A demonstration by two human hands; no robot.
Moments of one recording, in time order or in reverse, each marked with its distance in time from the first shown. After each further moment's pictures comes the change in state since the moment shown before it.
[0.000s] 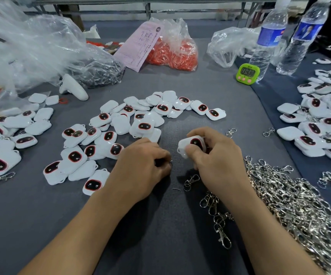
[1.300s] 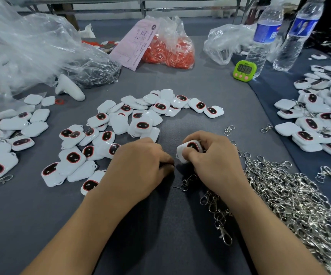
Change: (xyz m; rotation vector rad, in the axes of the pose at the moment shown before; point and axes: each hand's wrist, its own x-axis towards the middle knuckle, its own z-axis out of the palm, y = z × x) left_hand -0.002 0.012 -0.015 0.226 -0.086 0.087; right_hand 0.002 0.007 0.006 -0.005 -0.029 0.042
